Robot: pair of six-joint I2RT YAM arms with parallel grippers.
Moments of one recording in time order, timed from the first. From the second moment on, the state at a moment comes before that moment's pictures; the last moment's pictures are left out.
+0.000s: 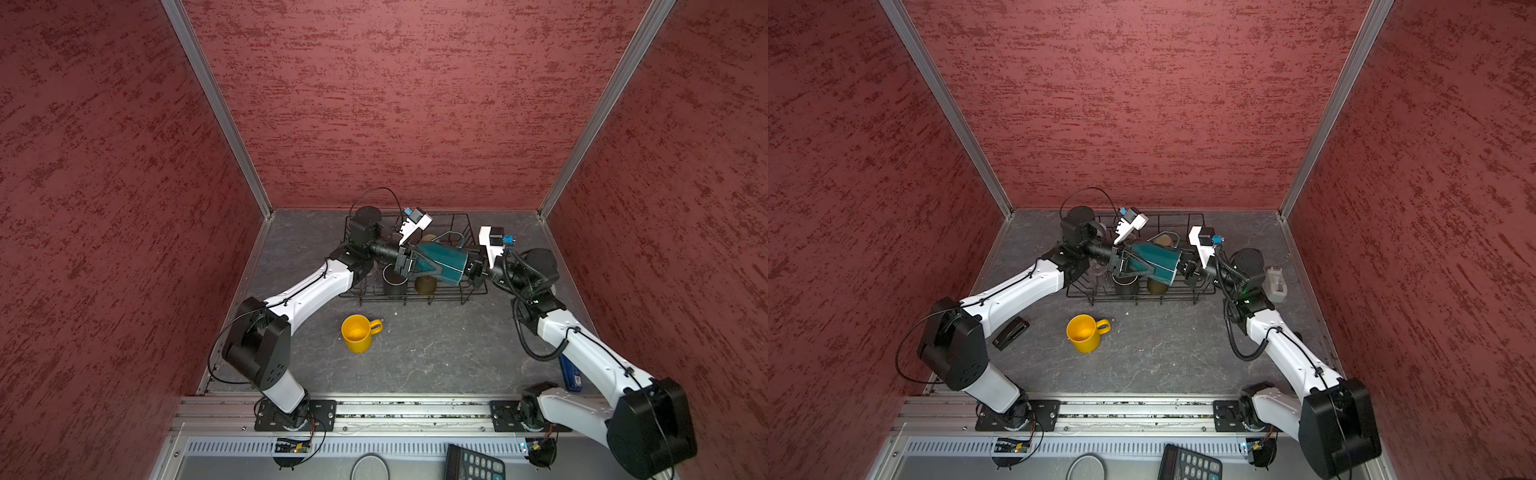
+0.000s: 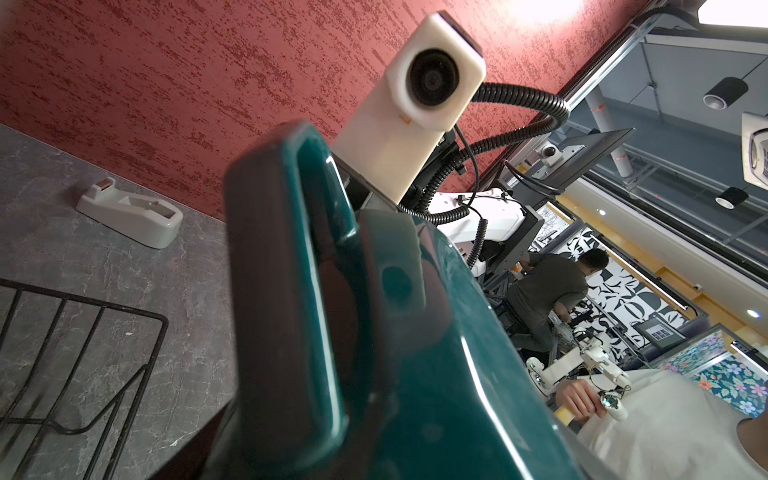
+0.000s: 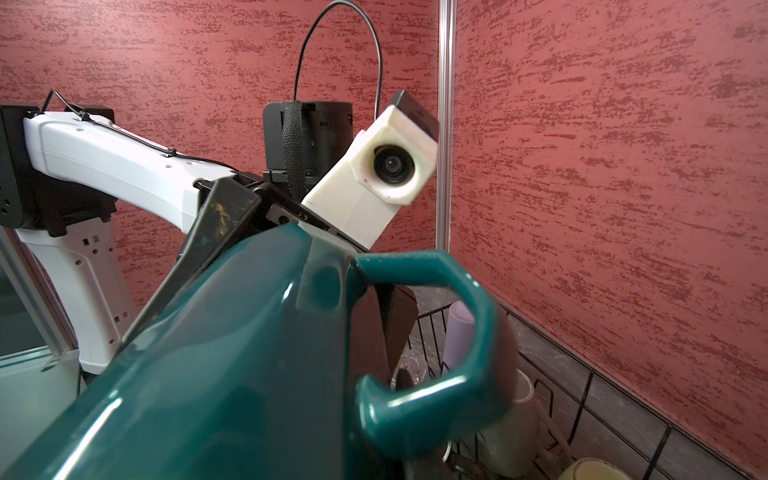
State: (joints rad) left arm -0.57 1.62 1.26 0.33 1.33 -0.64; right arm 0.30 1.14 0.73 0.62 -0.87 0.20
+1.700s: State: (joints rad) left arm -0.53 1.70 1.54 -0.22 0.84 -0.41; right arm 0.21 1.03 0.98 -0.24 -0.16 0.28
